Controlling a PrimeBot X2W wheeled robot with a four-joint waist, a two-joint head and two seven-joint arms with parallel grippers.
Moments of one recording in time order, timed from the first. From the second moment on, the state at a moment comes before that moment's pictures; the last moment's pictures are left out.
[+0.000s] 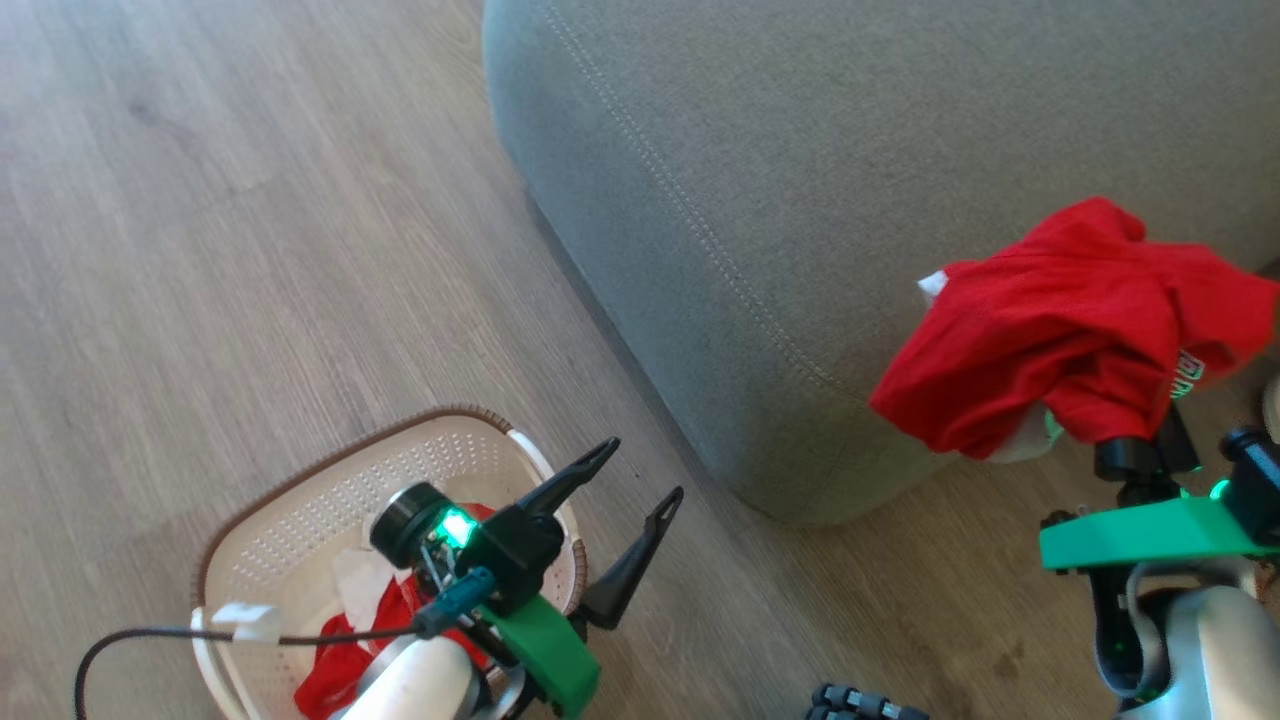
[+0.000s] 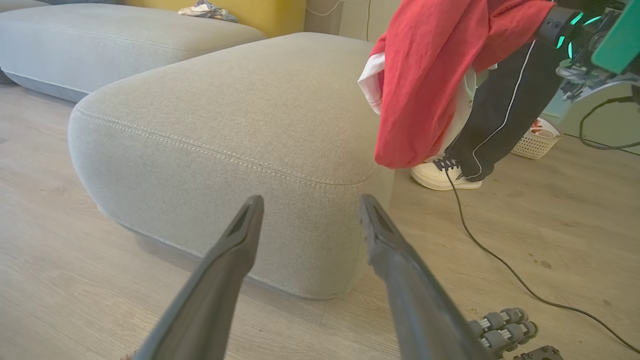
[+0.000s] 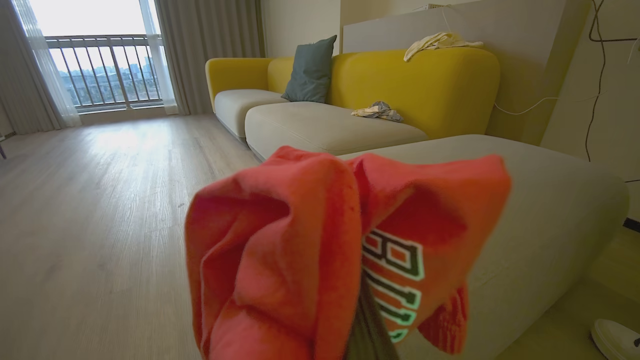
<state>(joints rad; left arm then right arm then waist) -0.20 0.17 -0.59 0.20 -0.20 -0.13 -0.26 -0.07 -0.05 -0.11 0.04 0.17 0.13 -0.26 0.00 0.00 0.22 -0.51</state>
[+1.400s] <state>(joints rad) -0.43 0.29 -0.67 0.11 -0.19 -0.13 -0.26 -0.79 -0.27 -0.35 0.29 0.19 0.13 -0.26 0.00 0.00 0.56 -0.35</state>
